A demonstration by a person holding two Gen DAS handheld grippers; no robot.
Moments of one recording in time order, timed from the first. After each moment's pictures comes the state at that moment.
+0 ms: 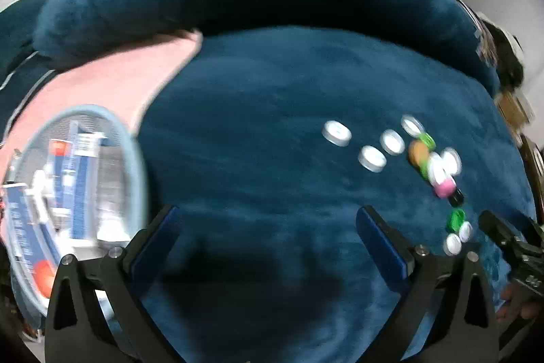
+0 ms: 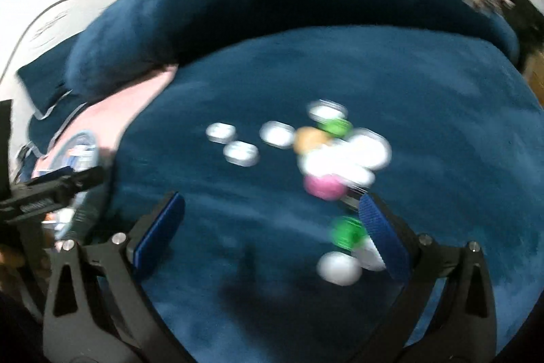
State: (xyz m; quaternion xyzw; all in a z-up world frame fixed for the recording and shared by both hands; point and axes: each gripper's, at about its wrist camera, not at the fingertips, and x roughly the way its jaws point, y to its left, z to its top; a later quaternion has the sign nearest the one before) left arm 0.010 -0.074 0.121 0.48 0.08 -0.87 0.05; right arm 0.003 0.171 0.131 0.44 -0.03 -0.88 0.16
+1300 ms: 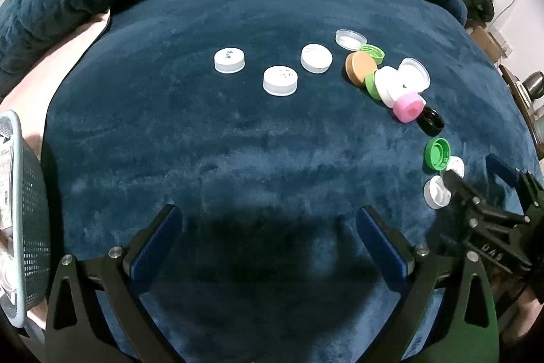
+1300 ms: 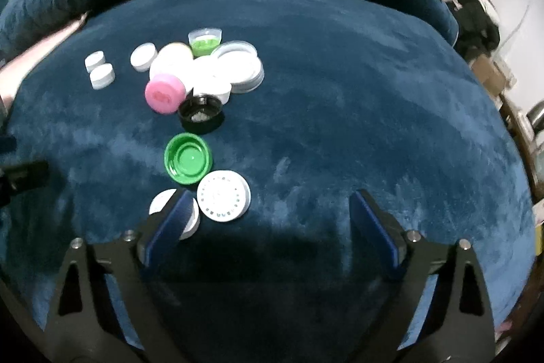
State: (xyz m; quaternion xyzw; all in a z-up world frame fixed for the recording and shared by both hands) left arm -0.003 0.016 0.062 0.54 0.03 -0.84 -0.03; right arm 0.008 0.226 0.057 0.47 0.07 -0.88 0.03
